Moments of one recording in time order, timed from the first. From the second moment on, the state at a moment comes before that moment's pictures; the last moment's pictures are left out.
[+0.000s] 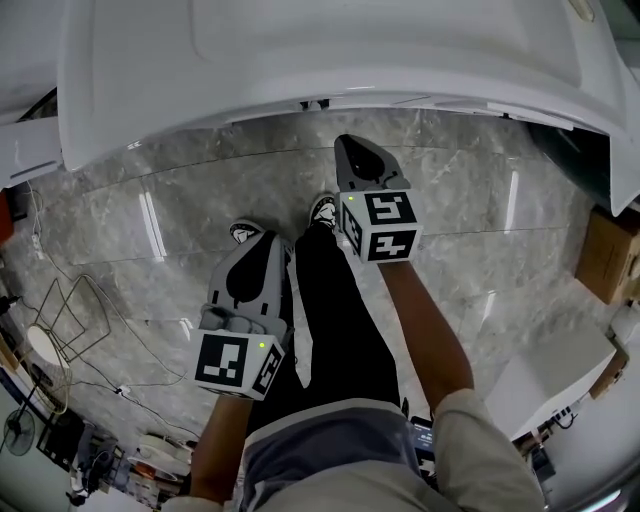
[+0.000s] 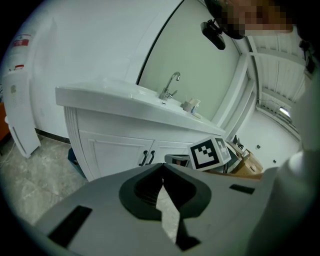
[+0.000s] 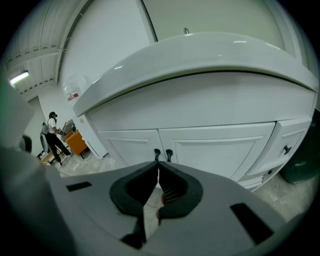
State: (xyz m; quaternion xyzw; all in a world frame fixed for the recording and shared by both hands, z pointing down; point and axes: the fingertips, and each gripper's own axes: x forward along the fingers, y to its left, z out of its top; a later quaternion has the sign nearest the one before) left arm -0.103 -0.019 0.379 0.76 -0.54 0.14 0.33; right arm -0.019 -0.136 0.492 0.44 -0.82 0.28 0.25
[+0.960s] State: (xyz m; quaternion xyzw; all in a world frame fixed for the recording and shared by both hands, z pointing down) left arm -0.105 -0.019 0.404 0.75 -0.52 0.11 0.40; right arm -0.039 -0.186 0.569 0.47 -0.79 0.30 0.26
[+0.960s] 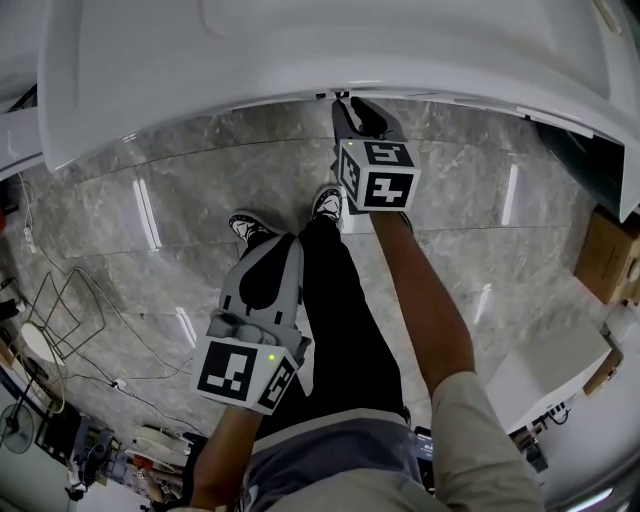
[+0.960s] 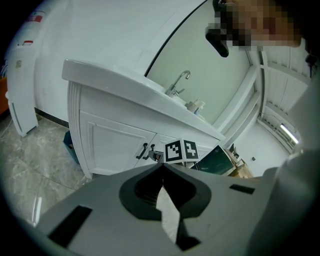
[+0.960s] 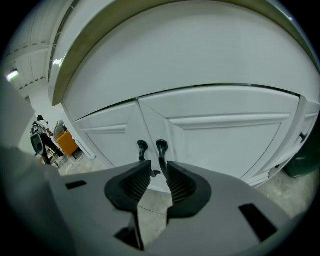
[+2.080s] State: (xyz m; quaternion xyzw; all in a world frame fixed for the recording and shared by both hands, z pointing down) left arm -0.114 -0.027 0.410 0.73 -0.53 0.07 0.44; right arm -0.044 -0.212 0.582 0.54 -0.75 0.26 0.30
